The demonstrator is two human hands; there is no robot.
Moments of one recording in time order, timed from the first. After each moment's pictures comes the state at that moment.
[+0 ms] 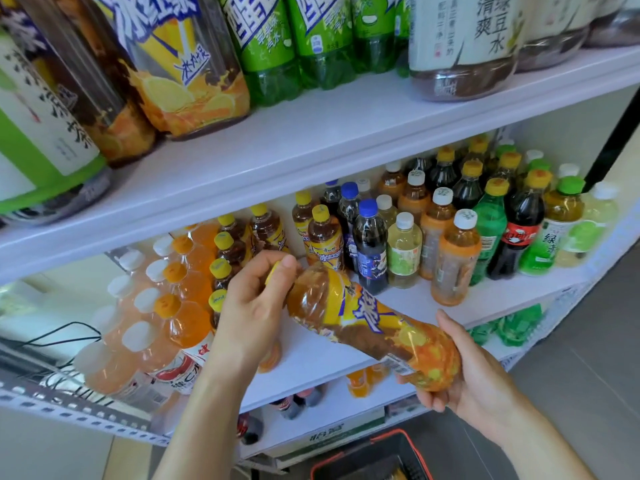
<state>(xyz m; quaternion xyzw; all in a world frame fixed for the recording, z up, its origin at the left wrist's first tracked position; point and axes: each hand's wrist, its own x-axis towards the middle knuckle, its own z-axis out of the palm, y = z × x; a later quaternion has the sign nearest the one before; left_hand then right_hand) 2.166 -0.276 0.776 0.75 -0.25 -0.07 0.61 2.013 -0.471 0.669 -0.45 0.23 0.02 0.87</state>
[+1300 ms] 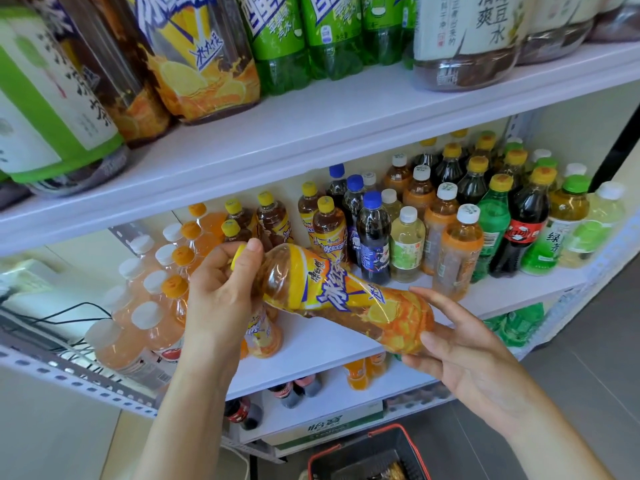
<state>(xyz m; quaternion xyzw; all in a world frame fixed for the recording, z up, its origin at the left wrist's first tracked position) 2.157 -0.258 0.782 0.69 -0.12 -0.03 0.72 2.003 -0.470 0.694 -0.45 0.11 -0.05 0.88</state>
